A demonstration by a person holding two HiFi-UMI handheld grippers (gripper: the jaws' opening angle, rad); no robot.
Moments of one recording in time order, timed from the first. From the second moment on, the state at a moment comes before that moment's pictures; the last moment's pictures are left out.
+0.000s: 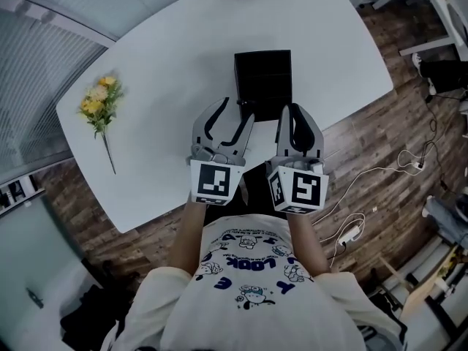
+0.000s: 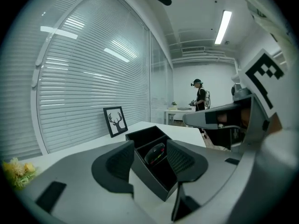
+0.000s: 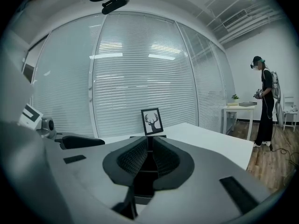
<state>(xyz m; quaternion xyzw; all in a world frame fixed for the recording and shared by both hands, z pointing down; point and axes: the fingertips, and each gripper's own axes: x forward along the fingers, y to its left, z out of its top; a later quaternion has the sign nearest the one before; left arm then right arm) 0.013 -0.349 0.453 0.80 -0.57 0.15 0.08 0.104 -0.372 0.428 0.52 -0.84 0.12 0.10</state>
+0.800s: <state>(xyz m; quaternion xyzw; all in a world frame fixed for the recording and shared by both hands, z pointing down) 0.043 -0.382 0.507 0.82 -0.52 0.21 0.11 0.117 -0.402 0.468 0.51 -0.84 0.15 0.12</state>
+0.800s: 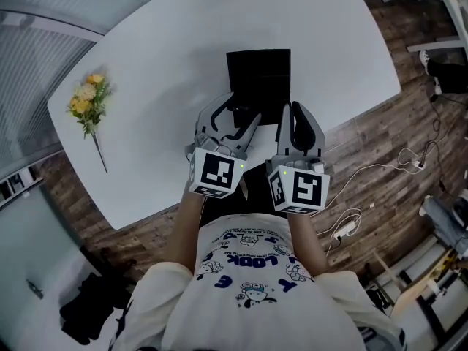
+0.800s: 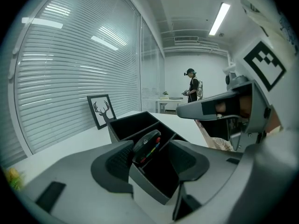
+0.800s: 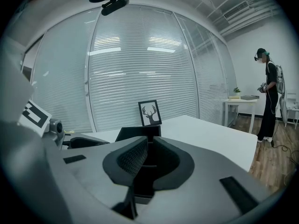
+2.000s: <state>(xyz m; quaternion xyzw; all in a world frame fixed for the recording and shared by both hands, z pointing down) 0.035 -0.394 0.425 0.82 -0.55 0.13 0.06 0.109 -0.402 0.447 0.51 -0.84 0.14 0.11</state>
